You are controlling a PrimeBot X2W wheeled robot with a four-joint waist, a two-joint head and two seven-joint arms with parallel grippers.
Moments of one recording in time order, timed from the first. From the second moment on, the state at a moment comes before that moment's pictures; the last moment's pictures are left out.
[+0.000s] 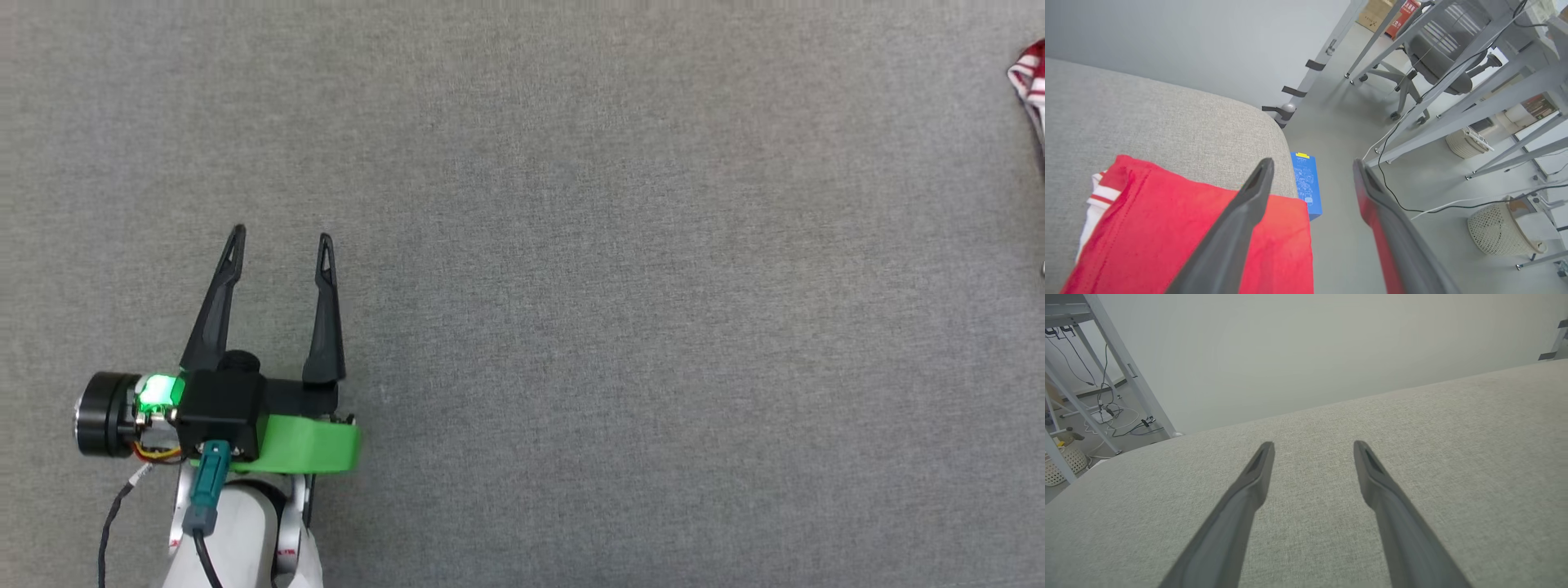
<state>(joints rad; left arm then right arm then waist) -0.16 0.20 -0.13 -0.11 -0.01 0.10 -0.26 -0.90 -0.90 0.27 0.83 0.44 0.13 -0.13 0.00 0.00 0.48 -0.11</state>
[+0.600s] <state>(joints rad) -0.04 0.16 -0.11 -0.03 -0.04 0.10 -0.26 -0.56 -0.47 0.01 0.22 0.20 0.13 -0.26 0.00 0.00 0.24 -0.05</state>
